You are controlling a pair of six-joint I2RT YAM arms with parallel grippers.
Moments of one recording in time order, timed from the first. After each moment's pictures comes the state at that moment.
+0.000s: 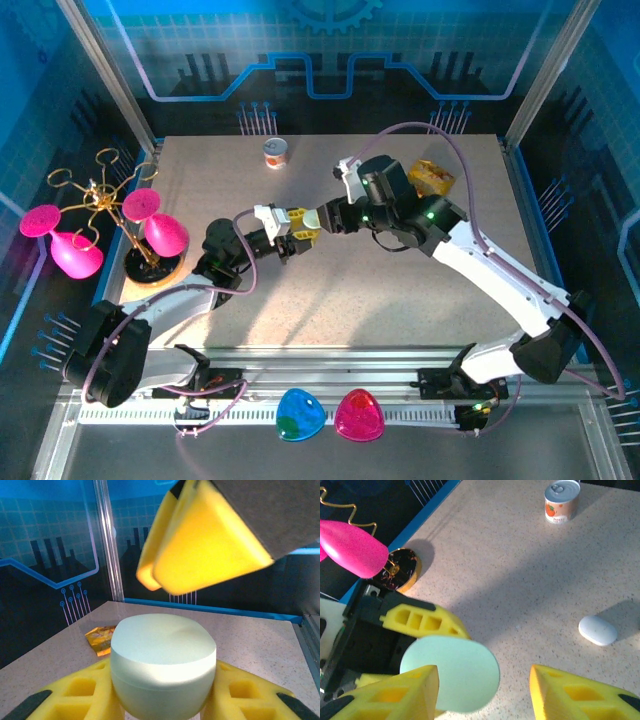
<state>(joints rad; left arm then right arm) -0.43 1.27 0.53 0.85 0.68 0.00 0.75 1.39 1.46 -0.70 -0.08 0.30</state>
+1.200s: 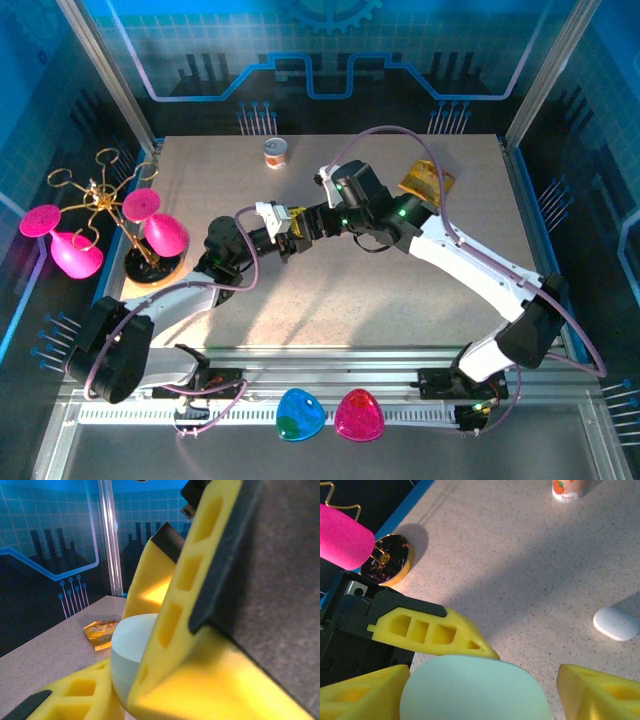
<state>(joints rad) -0.42 1.29 0.55 0.84 0.68 -0.02 0.81 1.52 1.51 -0.70 -0.03 0.35</state>
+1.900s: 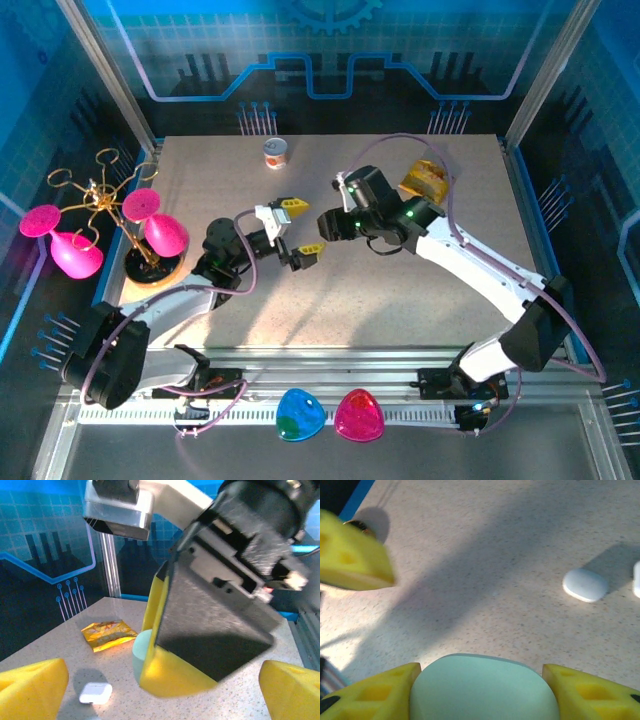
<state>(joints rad) -0.43 1.25 0.53 0.81 0.69 0.01 0.72 1.47 1.38 -0.70 -0.02 0.39</state>
